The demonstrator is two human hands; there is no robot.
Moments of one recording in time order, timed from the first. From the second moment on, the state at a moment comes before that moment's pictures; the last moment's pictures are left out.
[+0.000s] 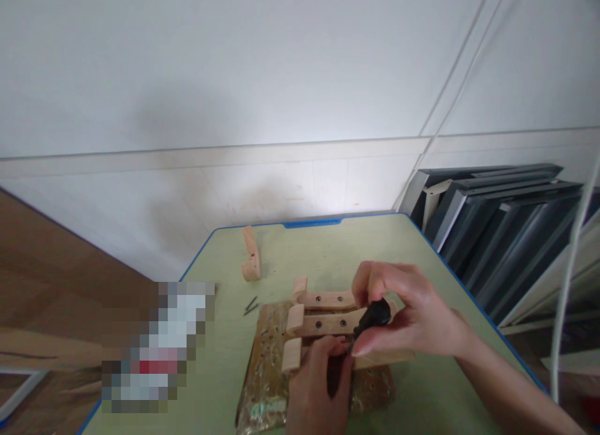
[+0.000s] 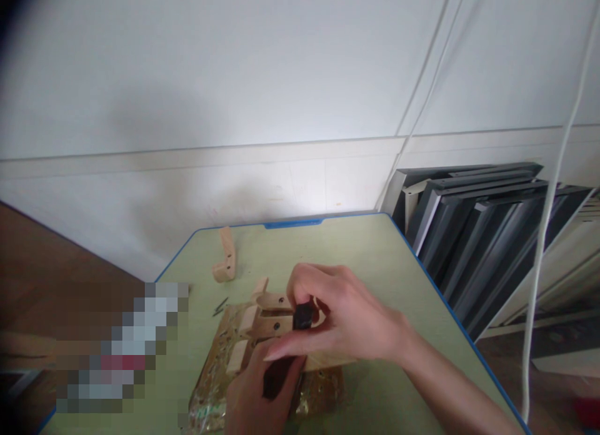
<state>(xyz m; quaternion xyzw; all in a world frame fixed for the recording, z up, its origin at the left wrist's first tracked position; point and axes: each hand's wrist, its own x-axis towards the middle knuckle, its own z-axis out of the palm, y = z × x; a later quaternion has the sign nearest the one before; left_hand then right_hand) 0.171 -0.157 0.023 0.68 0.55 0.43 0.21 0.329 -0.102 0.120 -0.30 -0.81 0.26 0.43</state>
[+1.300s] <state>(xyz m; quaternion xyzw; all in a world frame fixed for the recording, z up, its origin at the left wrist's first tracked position) 0.166 -0.158 0.032 0.65 0.55 0.39 0.34 0.273 -0.139 0.108 -0.26 -0.43 0.63 0.59</state>
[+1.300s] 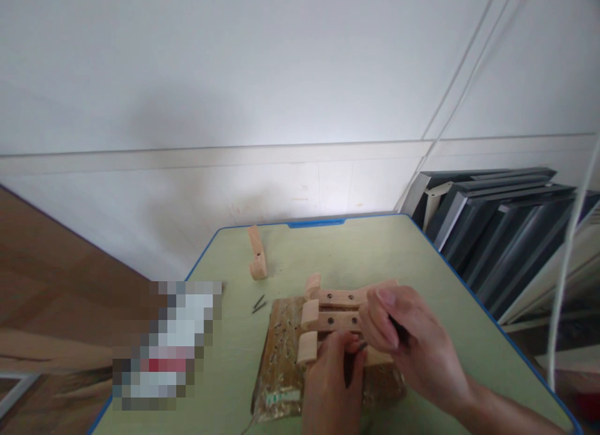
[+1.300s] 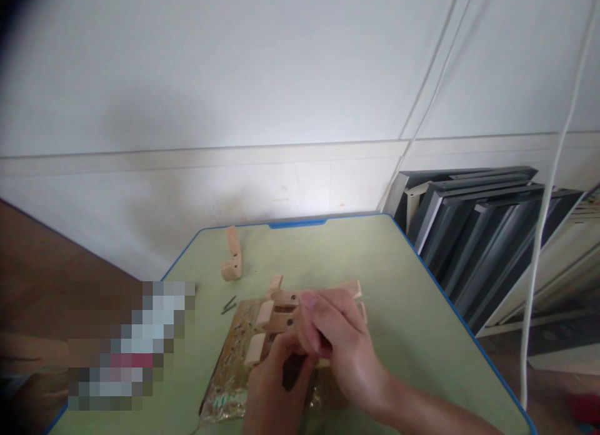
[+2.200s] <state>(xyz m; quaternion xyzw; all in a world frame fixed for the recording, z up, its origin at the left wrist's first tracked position) 0.179 -0.157 0.031 0.62 0.59 0.41 0.30 0.270 -0.114 0.088 -0.24 -0.42 0.59 0.65</state>
